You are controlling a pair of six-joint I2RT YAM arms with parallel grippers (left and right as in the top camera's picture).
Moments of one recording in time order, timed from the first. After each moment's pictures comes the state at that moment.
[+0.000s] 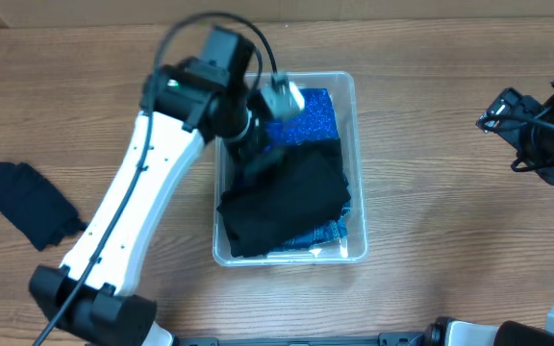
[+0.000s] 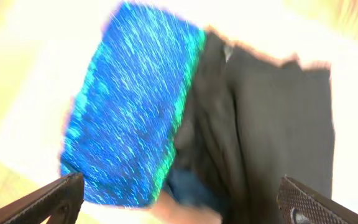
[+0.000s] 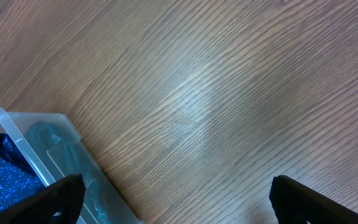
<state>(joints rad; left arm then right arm) -0.41 1.72 1.83 -1.21 0.27 0.59 -0.25 1.49 1.71 -1.39 -0.02 0.46</state>
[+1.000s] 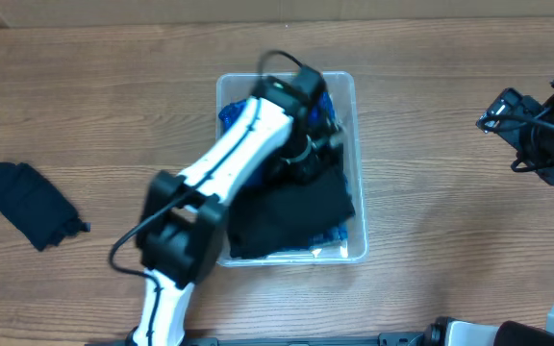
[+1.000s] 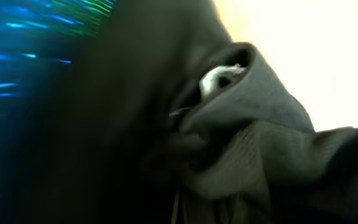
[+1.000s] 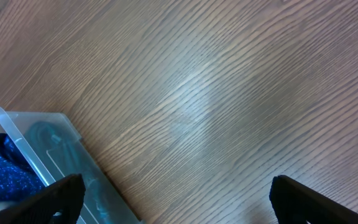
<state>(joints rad) -0.59 2.16 1.85 -1.24 0.36 0.24 -0.25 1.49 1.71 -1.40 -0.02 0.46</state>
